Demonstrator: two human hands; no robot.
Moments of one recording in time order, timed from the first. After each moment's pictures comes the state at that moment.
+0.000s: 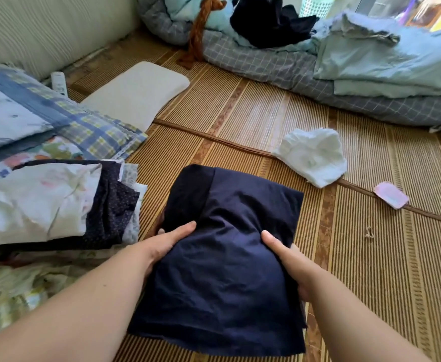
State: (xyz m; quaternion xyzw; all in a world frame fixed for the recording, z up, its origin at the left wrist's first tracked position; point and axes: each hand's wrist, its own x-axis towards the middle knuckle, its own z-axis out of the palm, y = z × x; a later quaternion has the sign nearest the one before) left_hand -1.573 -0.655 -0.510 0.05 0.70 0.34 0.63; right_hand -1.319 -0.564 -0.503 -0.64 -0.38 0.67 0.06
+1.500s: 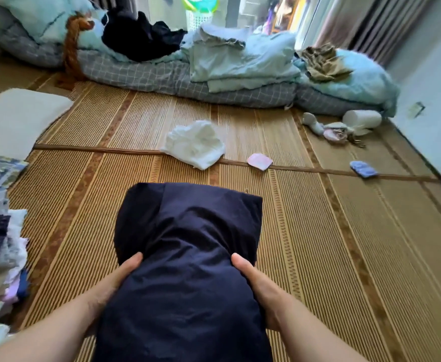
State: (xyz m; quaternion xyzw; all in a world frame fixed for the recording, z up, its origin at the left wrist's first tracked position) left_hand -1.434 -0.706 -0.472 0.08 0.59 0.31 0.74; right_hand -1.155 -0.678 -0.460 -0.57 -0.24 0.77 0.17
